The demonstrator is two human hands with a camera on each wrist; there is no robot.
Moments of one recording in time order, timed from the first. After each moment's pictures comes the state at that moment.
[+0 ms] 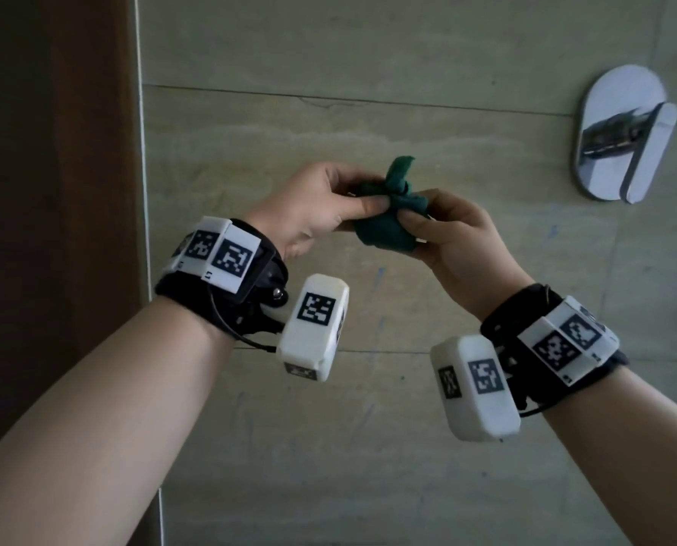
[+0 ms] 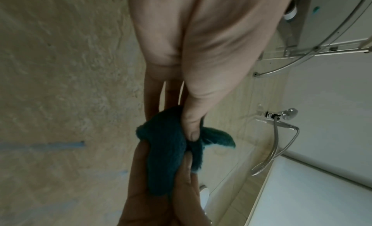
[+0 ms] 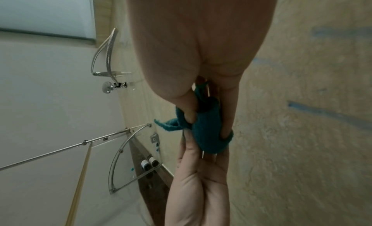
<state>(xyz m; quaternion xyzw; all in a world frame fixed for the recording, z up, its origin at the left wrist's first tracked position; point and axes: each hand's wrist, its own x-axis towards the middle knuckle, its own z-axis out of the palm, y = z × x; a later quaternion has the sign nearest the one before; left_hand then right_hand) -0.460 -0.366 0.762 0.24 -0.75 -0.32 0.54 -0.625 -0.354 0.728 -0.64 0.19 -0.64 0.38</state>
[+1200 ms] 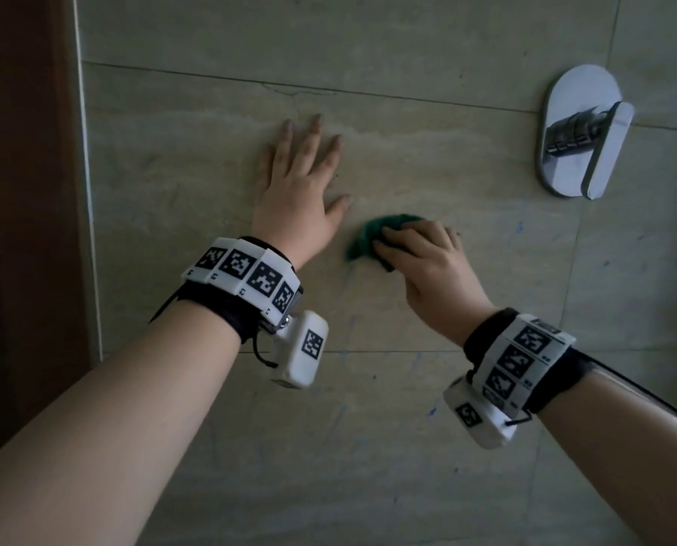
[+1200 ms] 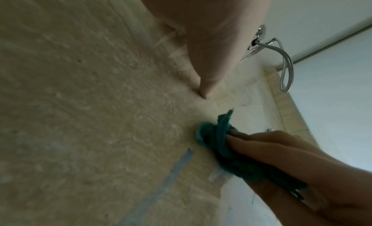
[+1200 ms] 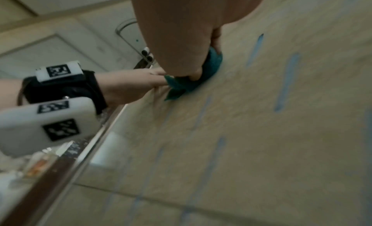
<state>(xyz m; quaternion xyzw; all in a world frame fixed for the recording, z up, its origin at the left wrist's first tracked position) -0.474 -0.415 0.746 0.46 -0.71 0.32 0.42 -0.679 -0.413 0.684 -0.75 0.28 -0.40 -0.45</state>
